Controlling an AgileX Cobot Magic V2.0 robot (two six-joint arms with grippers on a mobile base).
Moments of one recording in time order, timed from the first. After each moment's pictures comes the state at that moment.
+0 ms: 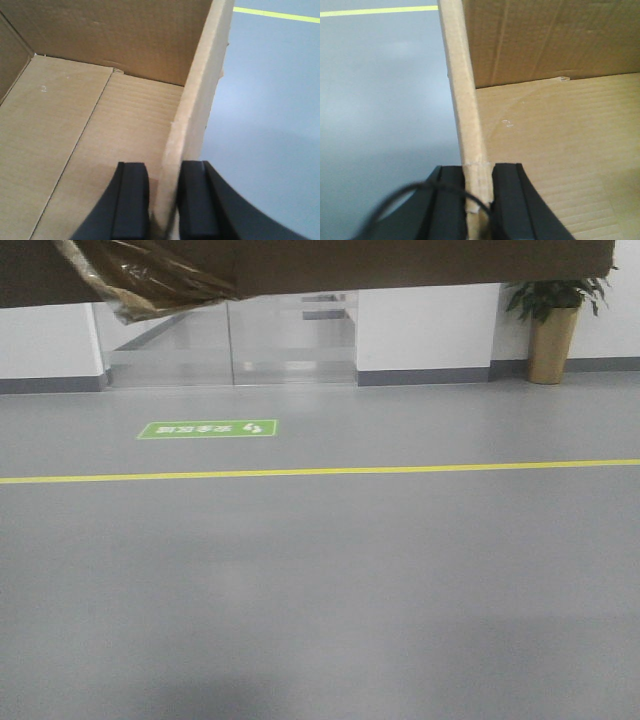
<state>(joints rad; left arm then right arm) -0.31 1.32 -1.74 0.18 1.11 -0.25 0.57 1.40 -1.88 -0.06 1.16 0.17</state>
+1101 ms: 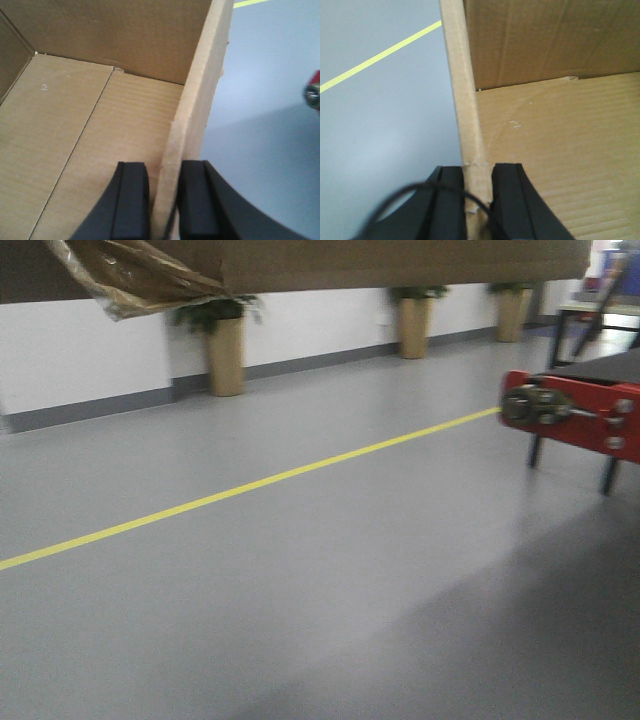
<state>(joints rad) -0.31 1.32 -1.74 0.25 1.10 -0.25 0.57 1.40 -1.88 -0.05 1.15 0.17</state>
